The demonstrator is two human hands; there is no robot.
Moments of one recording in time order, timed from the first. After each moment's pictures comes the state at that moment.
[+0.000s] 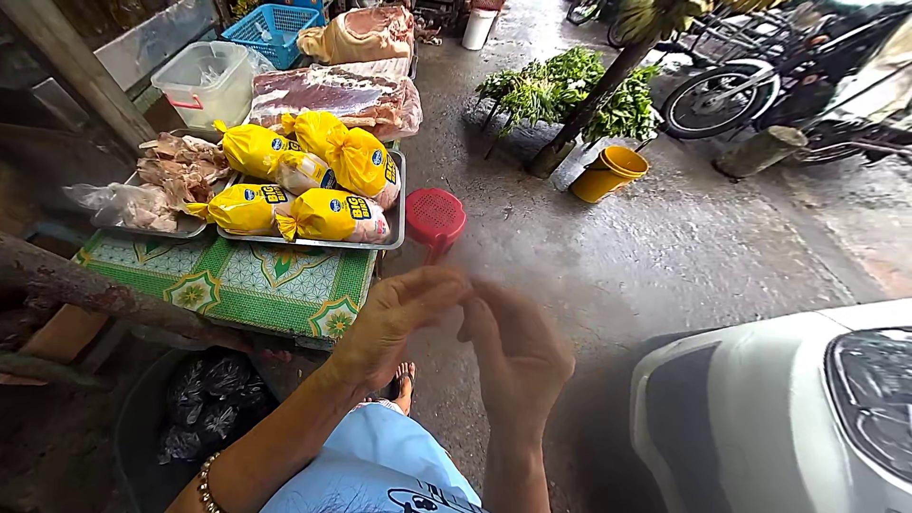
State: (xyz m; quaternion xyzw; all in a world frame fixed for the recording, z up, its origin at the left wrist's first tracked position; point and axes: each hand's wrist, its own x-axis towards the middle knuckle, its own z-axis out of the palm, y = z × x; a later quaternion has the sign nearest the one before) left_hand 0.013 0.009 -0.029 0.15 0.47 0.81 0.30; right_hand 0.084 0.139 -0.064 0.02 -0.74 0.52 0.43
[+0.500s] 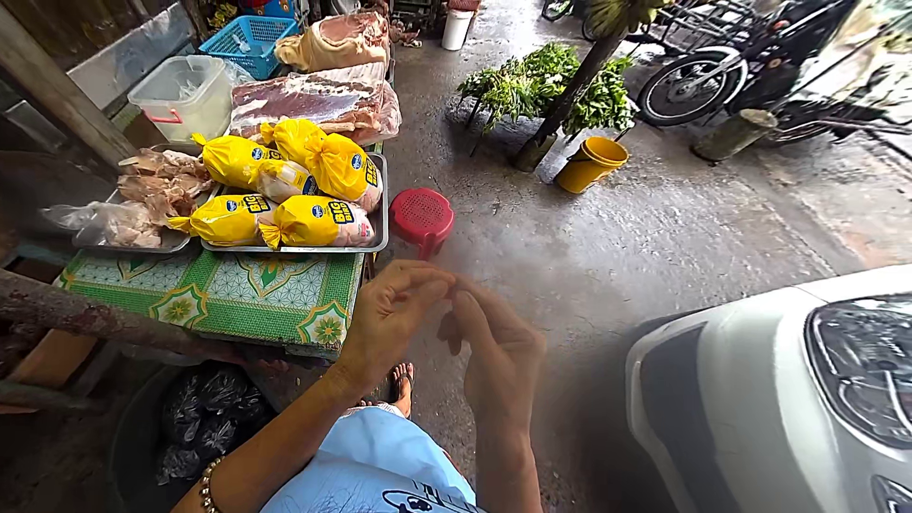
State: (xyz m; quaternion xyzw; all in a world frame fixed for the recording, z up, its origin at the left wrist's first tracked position) left_hand 0.014 0.031 -0.048 0.27 0.64 0.71 0.11; right_hand 0.090 0.146 -0.070 -0.04 -0.64 0.67 0.37
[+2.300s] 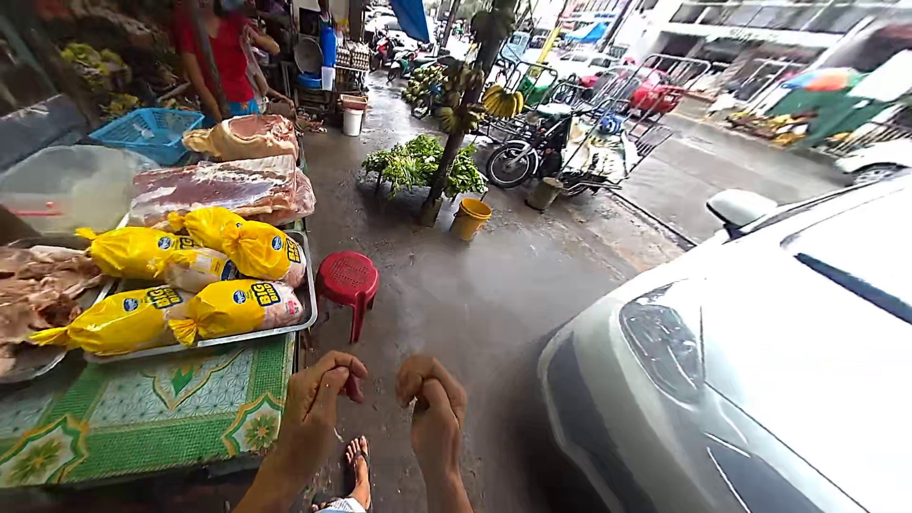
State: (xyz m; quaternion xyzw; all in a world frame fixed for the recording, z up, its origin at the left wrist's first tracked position) left_hand -0.008 0.034 -0.073 0.39 0.63 0.67 0.06; right_hand 0.080 0.177 -0.094 0.00 -0.63 0.64 0.43
